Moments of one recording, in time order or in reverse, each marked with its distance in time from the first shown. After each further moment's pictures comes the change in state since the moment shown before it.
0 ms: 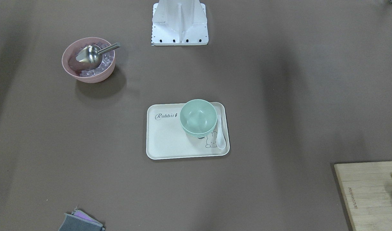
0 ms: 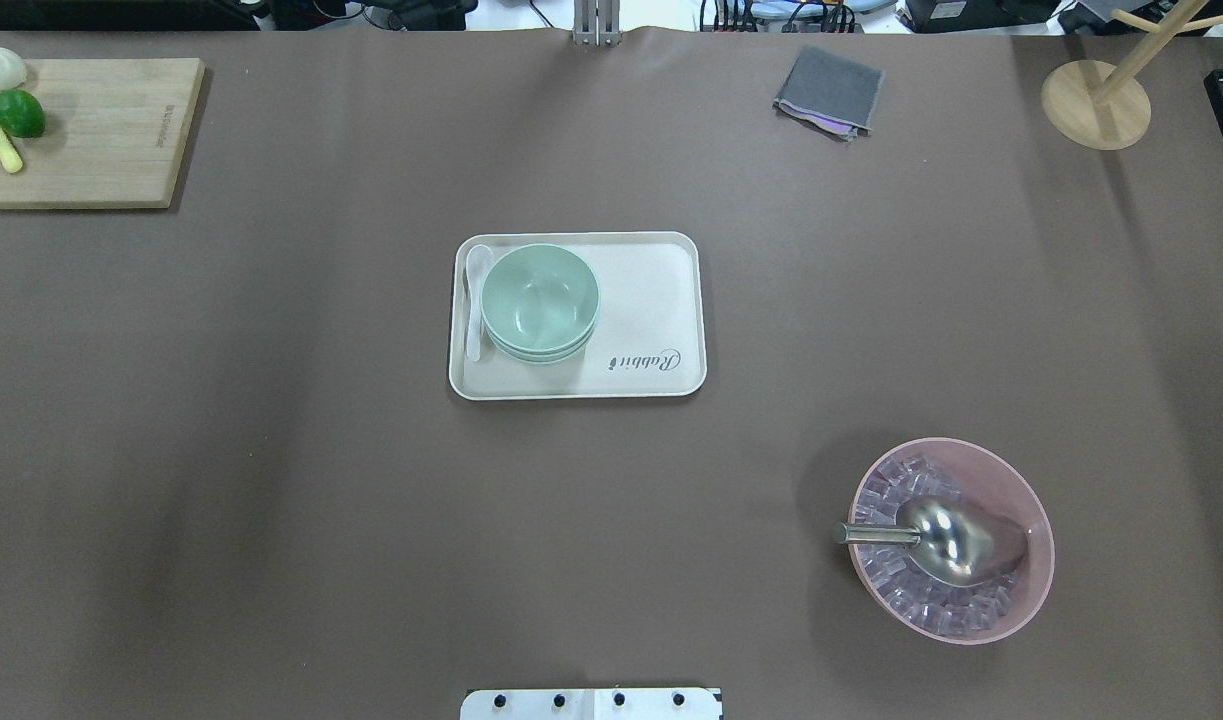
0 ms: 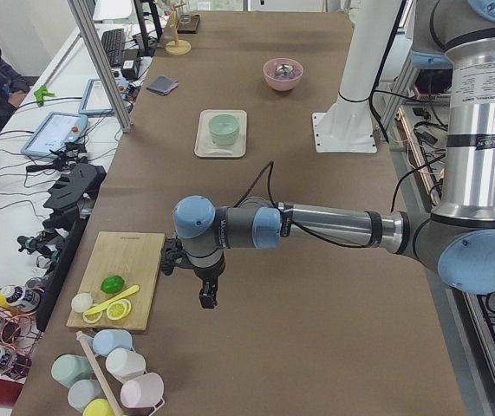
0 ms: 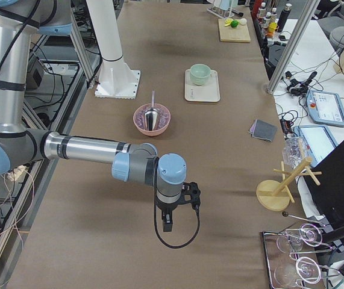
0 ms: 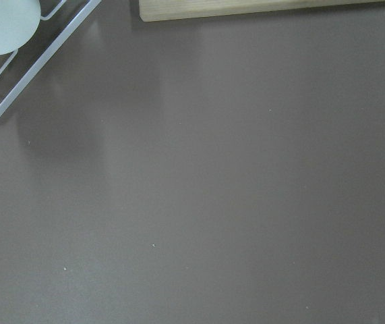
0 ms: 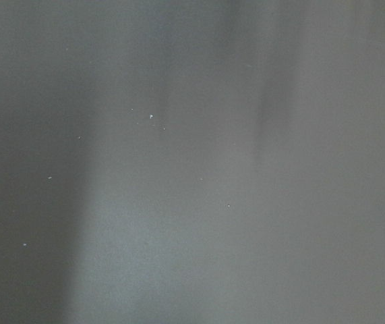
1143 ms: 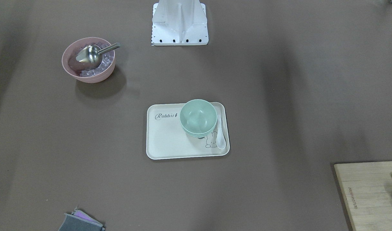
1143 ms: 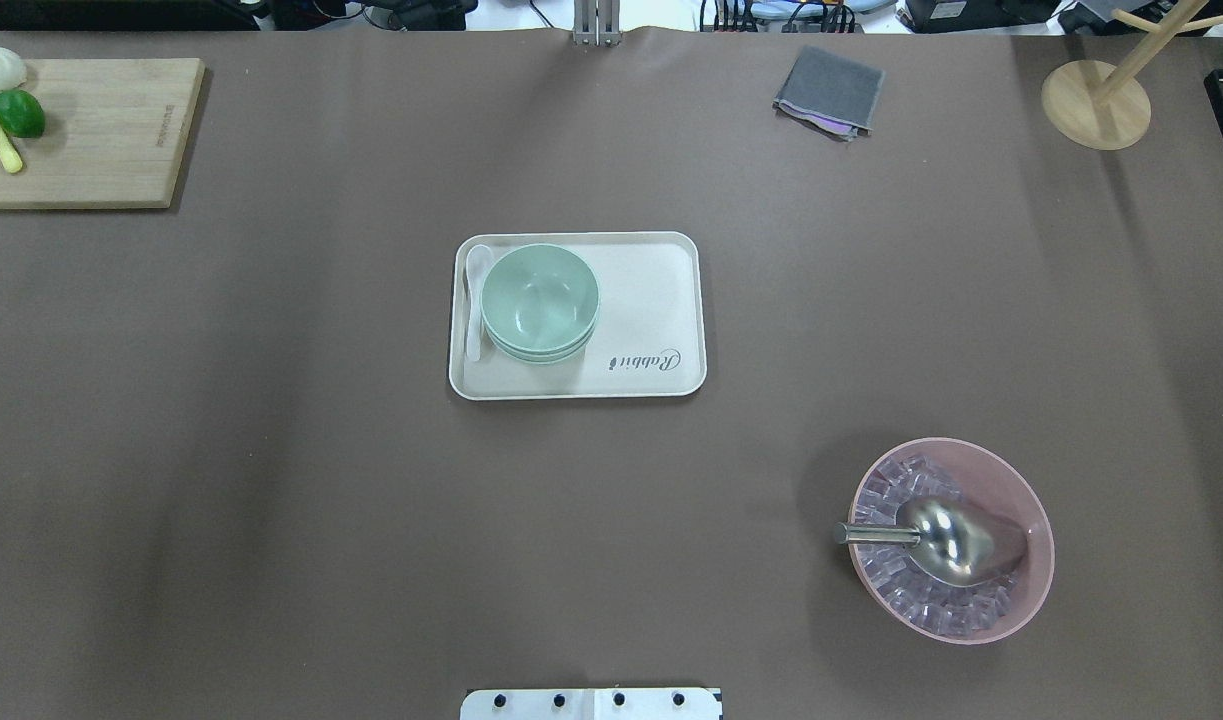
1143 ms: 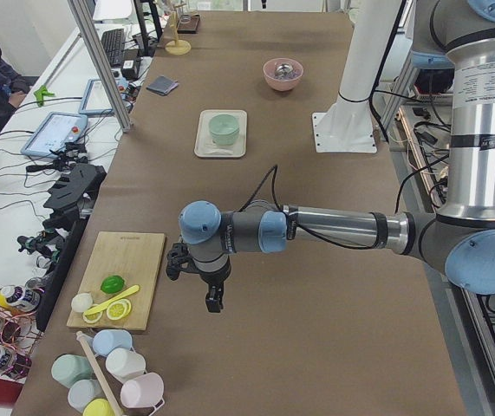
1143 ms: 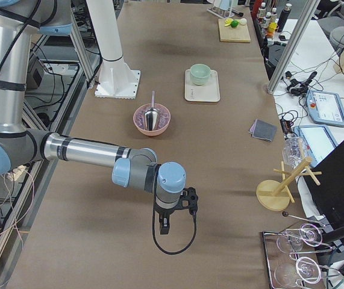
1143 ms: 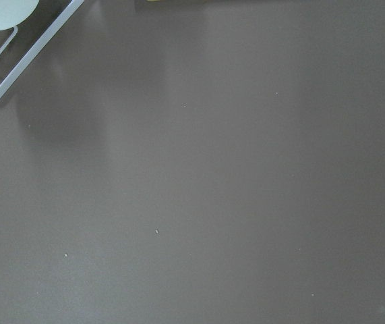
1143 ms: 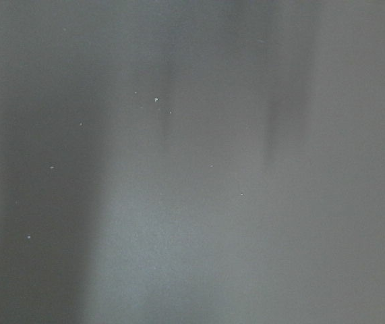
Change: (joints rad) left arm 0.000 0.027 -0.008 -0.004 -0.003 0.005; right arm -0.012 0.000 -0.043 0.000 0.044 -0.001
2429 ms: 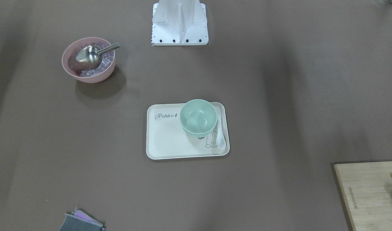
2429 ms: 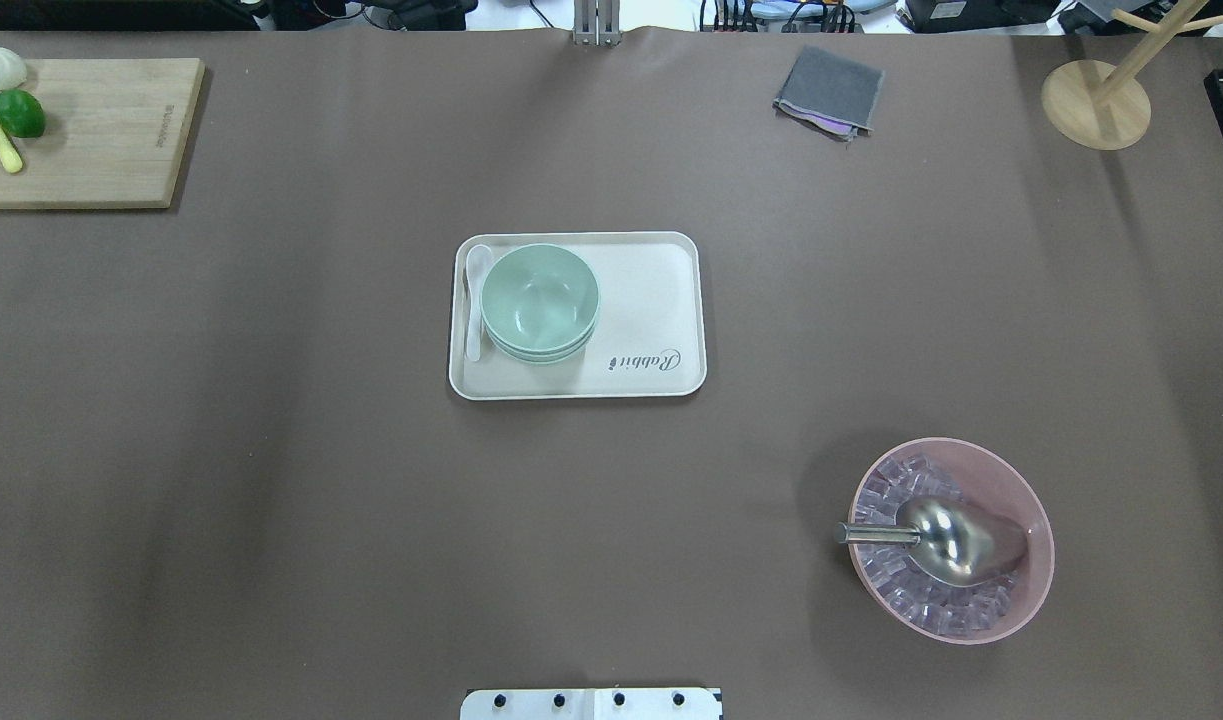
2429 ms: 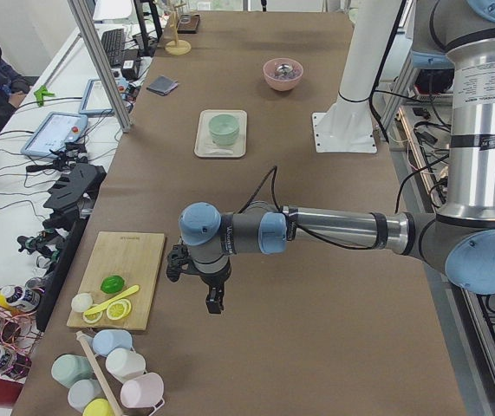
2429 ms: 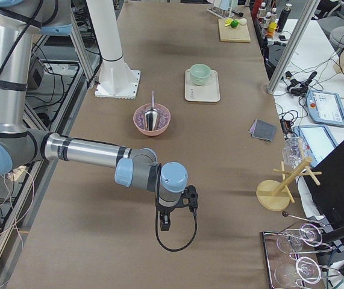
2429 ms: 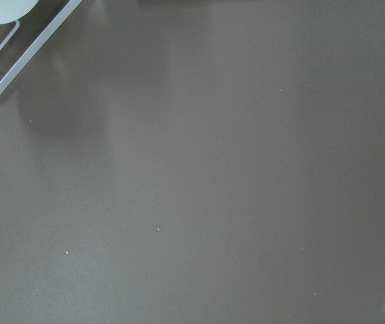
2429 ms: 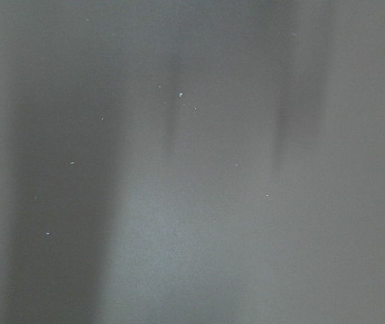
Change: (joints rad) left arm 0.000 0.000 0.006 0.000 0.000 -0.003; right arm -0.031 0.000 -0.004 0.000 0.028 0.000
